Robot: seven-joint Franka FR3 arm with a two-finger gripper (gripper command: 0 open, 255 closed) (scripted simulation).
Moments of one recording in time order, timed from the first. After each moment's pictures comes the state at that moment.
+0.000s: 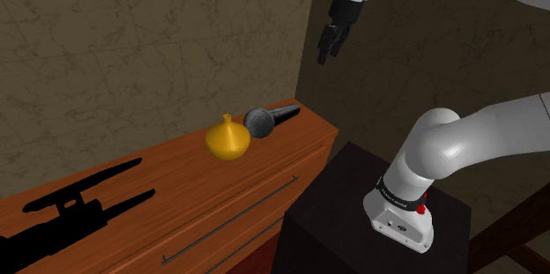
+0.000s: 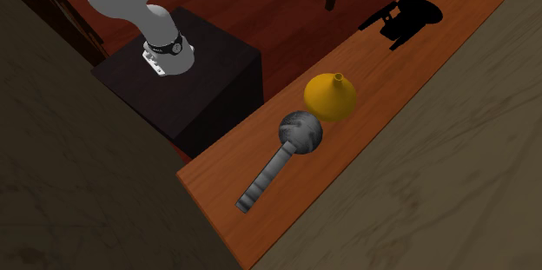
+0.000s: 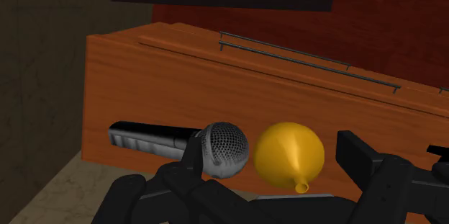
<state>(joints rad) 0.01 -0.77 0.05 -2.33 0.05 1.66 -0.05</state>
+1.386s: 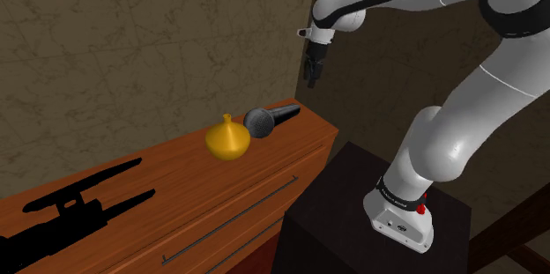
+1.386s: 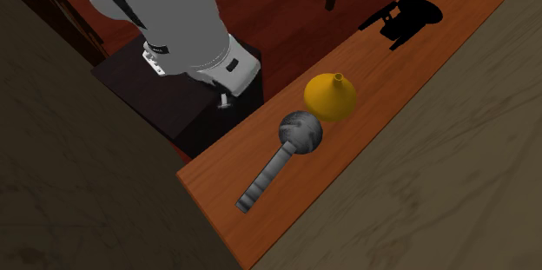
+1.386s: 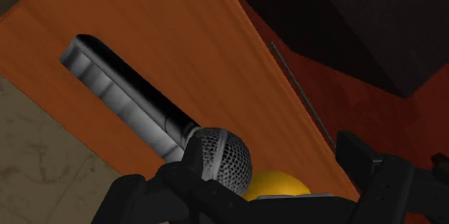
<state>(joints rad) 0.16 -0.22 -0.44 -2.27 0.08 2.00 -1.10</state>
